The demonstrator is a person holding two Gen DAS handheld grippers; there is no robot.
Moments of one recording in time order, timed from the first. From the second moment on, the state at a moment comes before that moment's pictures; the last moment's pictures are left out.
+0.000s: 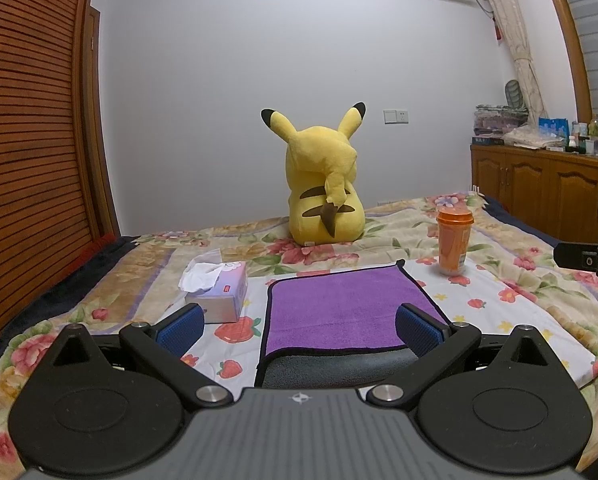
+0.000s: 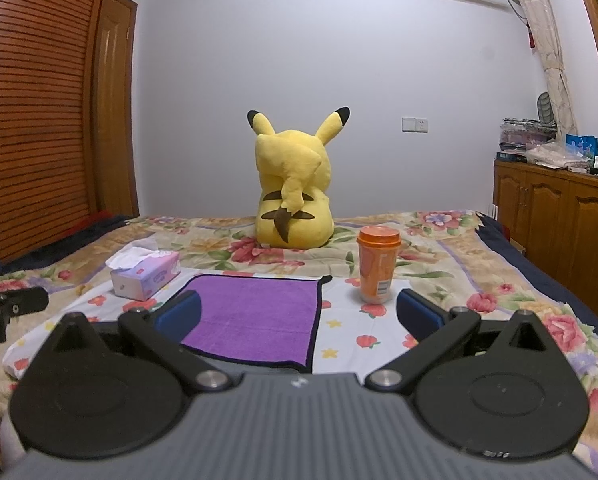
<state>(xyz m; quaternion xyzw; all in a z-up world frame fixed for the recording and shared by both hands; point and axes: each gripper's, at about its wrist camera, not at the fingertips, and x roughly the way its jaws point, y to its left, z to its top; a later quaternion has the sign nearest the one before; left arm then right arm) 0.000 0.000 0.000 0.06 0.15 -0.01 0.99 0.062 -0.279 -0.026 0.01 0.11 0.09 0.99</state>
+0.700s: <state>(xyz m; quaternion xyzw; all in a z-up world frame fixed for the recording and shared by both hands) 0.000 0.001 0.000 0.06 0.15 -0.01 0.99 0.063 -0.281 -0.027 0.01 0.12 0.09 0.99</state>
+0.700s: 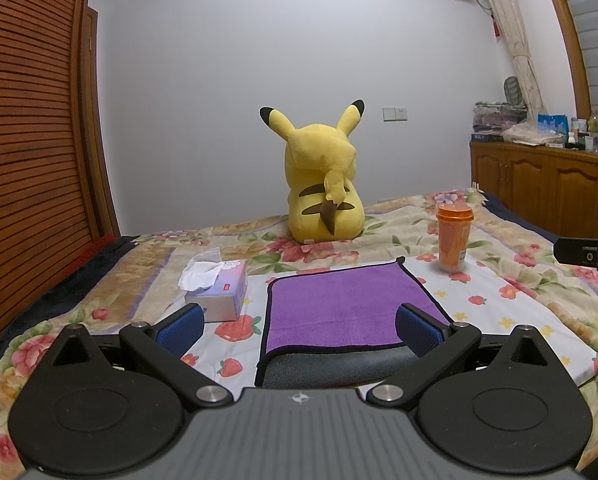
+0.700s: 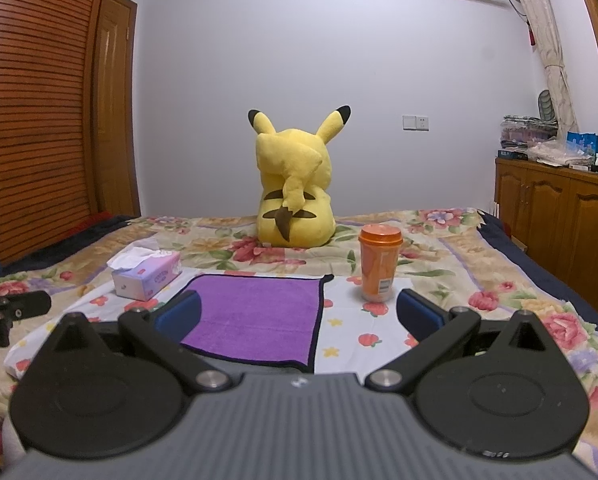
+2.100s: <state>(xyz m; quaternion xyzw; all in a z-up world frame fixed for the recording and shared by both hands) 0.038 -0.003 -0.021 0.08 0.23 -0.03 0.97 0.091 -0.261 -0.037 -0.01 0.16 0.09 0.98</state>
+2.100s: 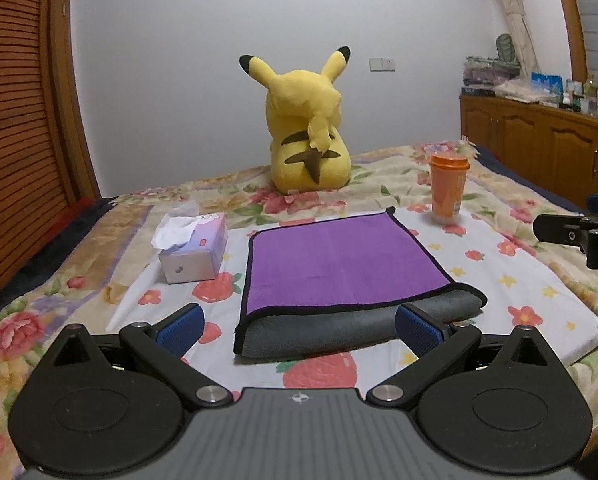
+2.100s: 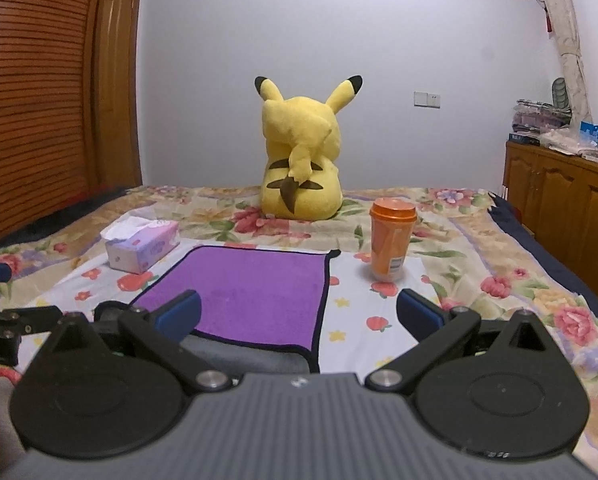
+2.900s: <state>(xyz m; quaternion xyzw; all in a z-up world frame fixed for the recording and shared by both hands) 0.086 0.004 -0.040 0.09 0.26 -0.04 0.96 0.127 -0.250 -0.051 -0.02 0.20 0.11 0.97</state>
